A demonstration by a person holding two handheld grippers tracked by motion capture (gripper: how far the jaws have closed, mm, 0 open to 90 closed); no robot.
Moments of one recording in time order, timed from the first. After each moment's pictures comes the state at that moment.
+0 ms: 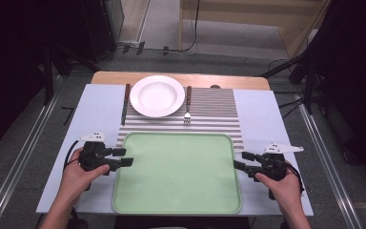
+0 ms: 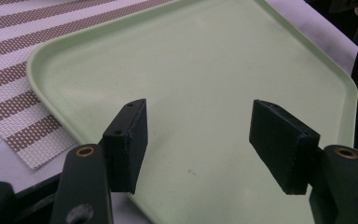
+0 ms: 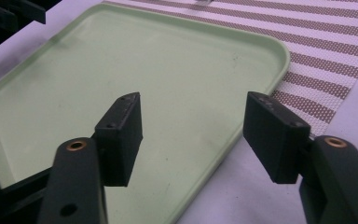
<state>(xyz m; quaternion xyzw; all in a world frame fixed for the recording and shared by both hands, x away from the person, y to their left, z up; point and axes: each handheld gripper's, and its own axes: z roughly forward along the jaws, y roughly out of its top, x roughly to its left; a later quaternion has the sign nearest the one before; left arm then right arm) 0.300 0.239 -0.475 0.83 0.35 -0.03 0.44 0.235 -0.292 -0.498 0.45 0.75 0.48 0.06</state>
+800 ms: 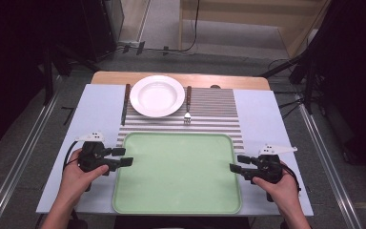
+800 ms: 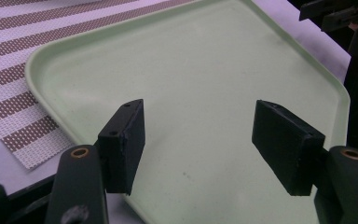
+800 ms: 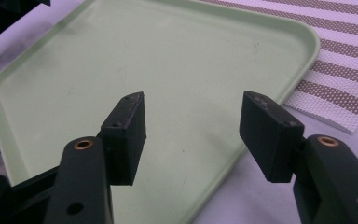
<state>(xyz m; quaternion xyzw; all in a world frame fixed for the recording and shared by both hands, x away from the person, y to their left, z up) 0.298 0.242 -0.473 0.82 0.35 -0.04 0.46 0.234 -0.281 -0.500 0.45 0.77 0.46 0.04</state>
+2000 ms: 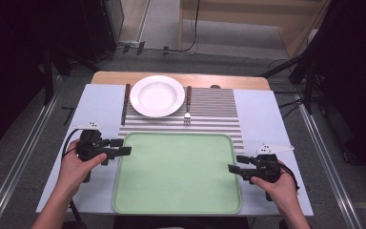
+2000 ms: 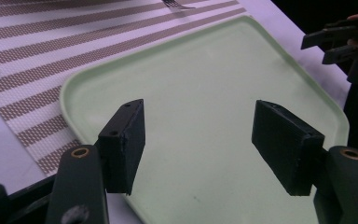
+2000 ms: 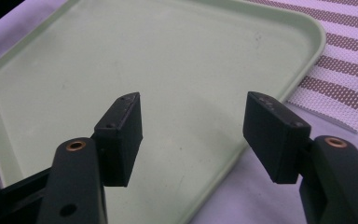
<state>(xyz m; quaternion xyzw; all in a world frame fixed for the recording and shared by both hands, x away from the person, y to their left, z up) 0.324 0.245 -0.456 0.80 0.39 -0.04 0.45 0.237 -0.277 -0.503 0.44 0.78 0.45 0.04</state>
